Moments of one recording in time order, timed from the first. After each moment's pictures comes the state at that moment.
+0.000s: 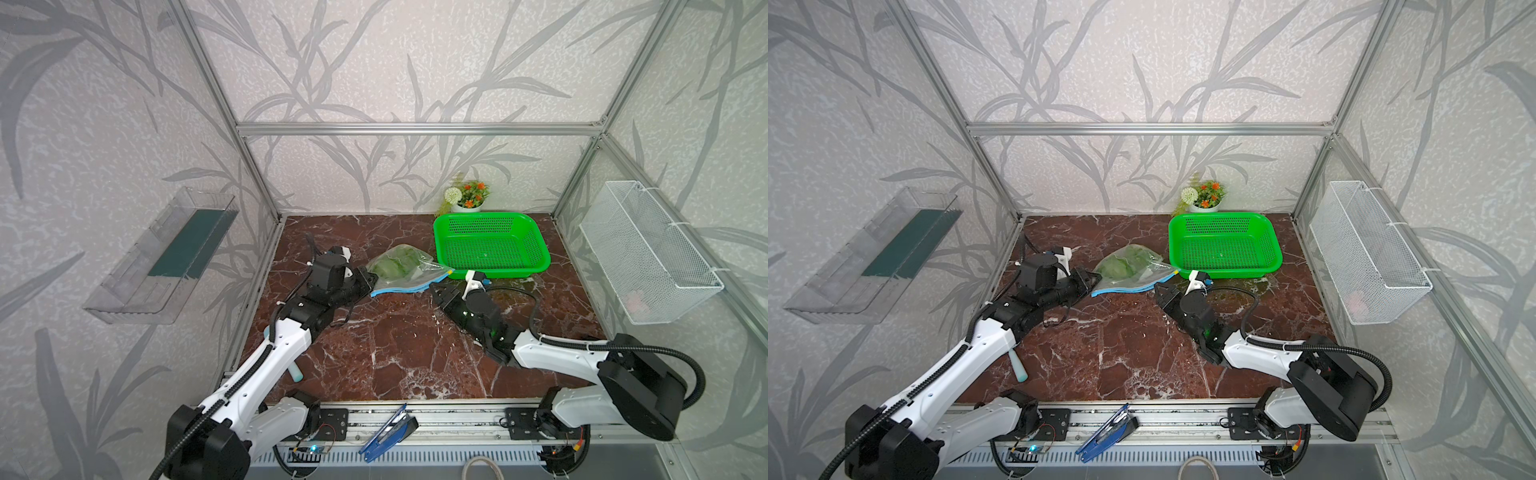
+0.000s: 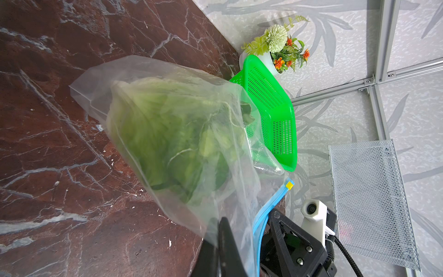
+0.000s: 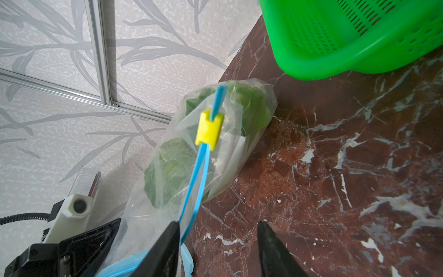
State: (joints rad) left arm -0.37 1.07 0.83 -0.31 0.25 -0.95; right arm 0.81 1.37 0.52 0.59 0.22 1.25
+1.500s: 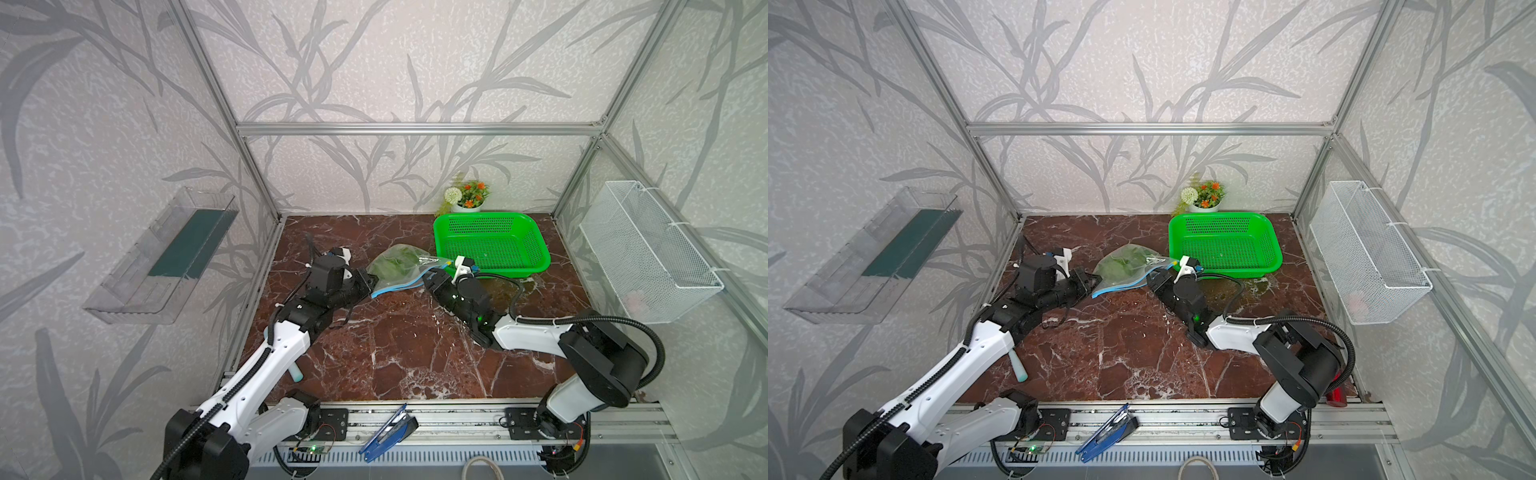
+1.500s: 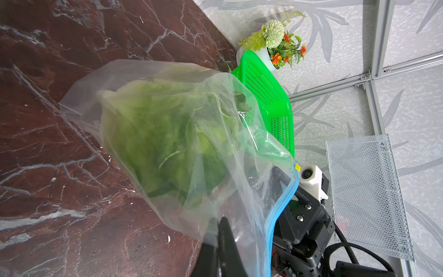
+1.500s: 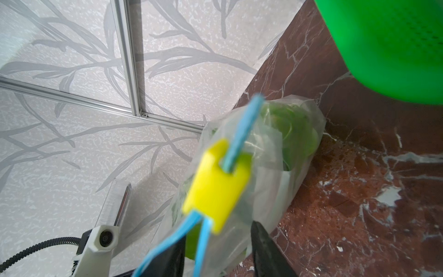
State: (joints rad) left arm -0.37 1.05 0.82 -0.31 0.28 -0.95; right arm 0.76 1.60 0.67 0.82 0.12 1.29
